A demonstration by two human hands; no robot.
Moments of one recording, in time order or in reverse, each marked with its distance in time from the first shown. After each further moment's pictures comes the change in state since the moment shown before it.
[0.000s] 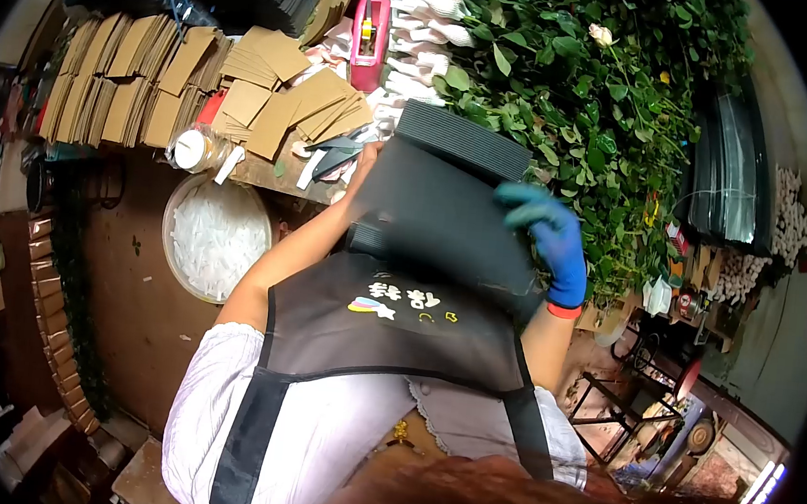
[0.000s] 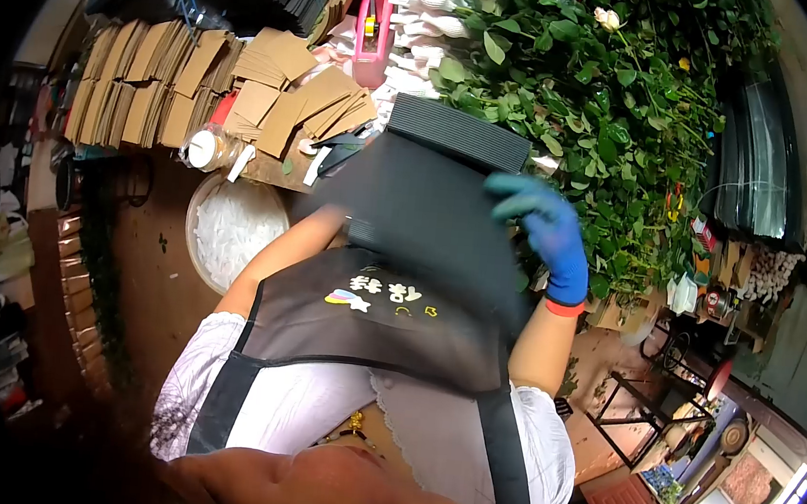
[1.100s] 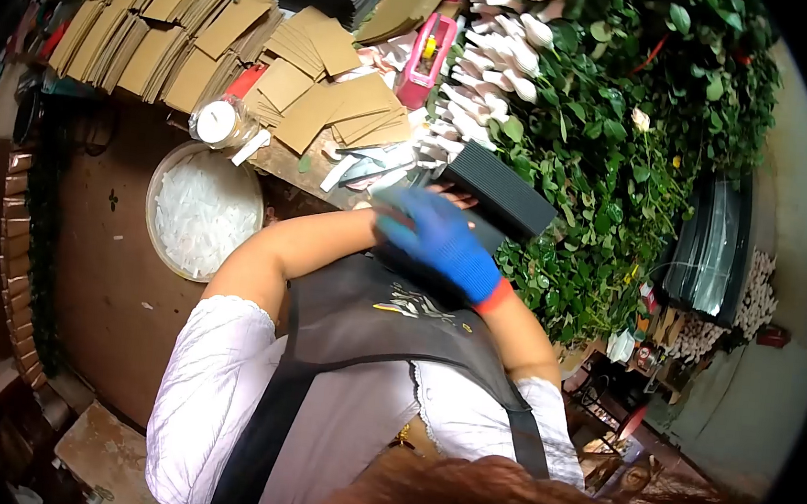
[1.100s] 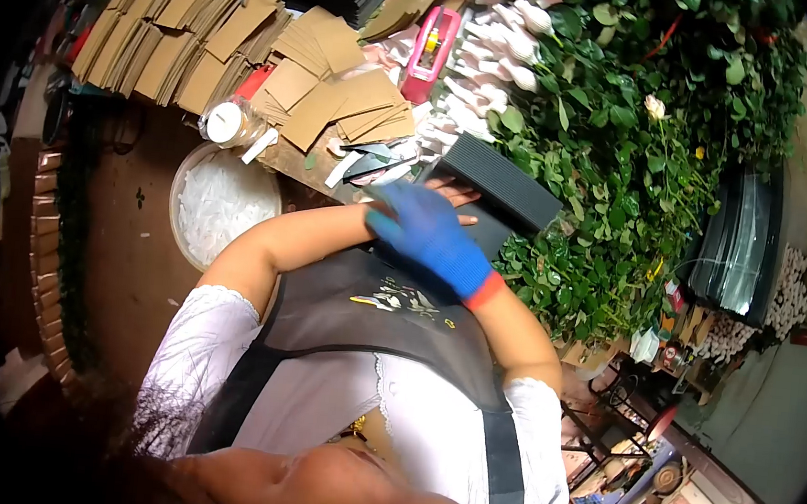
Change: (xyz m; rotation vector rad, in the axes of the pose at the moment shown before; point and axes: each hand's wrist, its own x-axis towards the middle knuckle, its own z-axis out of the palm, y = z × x) left_hand 0.015 0.020 0.005 0.639 -0.347 0.840; right_hand 0.122 0.020 0.184 -0.569 -0.251 -0.164
